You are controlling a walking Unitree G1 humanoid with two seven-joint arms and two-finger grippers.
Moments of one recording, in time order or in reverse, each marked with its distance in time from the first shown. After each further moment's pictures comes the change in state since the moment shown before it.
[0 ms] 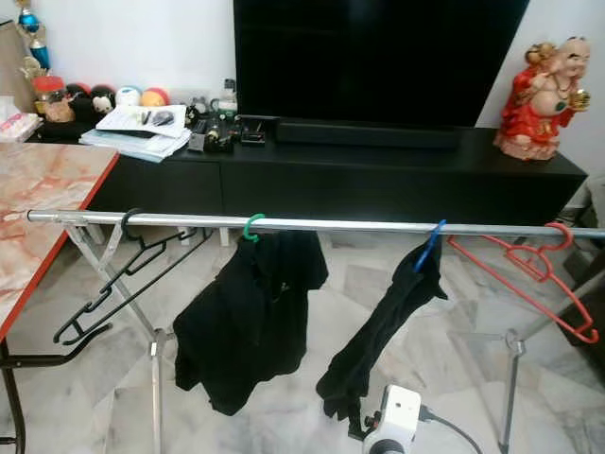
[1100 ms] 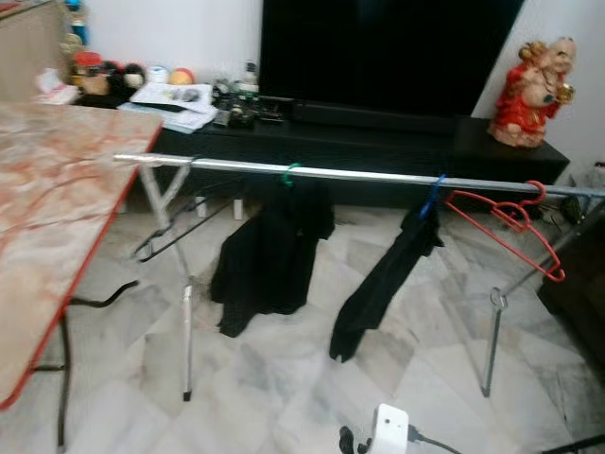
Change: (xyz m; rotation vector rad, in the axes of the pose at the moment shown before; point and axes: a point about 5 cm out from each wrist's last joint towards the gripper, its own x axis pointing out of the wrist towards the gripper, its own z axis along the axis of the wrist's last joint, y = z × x) left arm 0.001 0.014 0.010 -0.043 -0.019 -0.006; right arm -0.010 -0.020 -0.034 -0.013 0.374 -0.133
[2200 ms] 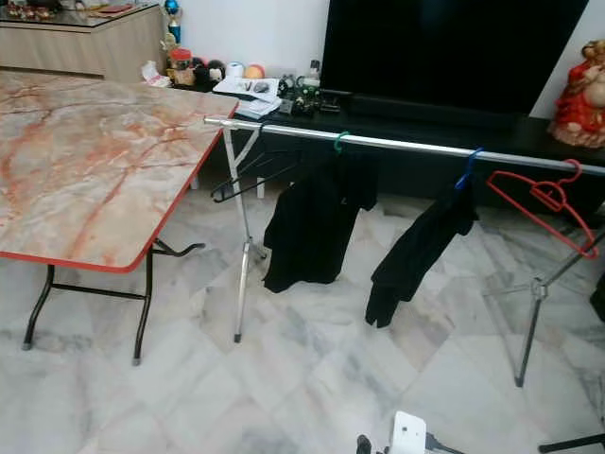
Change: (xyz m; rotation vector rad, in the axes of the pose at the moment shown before) left arm -0.008 0.022 -0.016 0.005 0.041 0.037; right arm 0.000 0.002 -0.003 -0.011 0.029 0.012
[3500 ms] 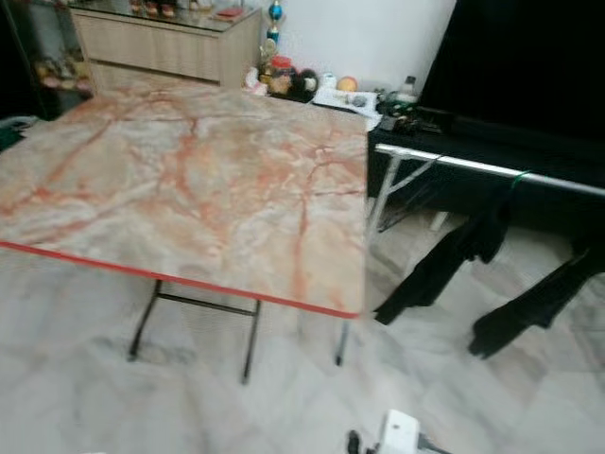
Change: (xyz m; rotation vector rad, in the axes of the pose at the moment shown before) left arm 0.004 -0.016 0.011 0.055 -0.051 0.007; right arm 0.001 0.017 0.001 0.057 -0.029 0.028
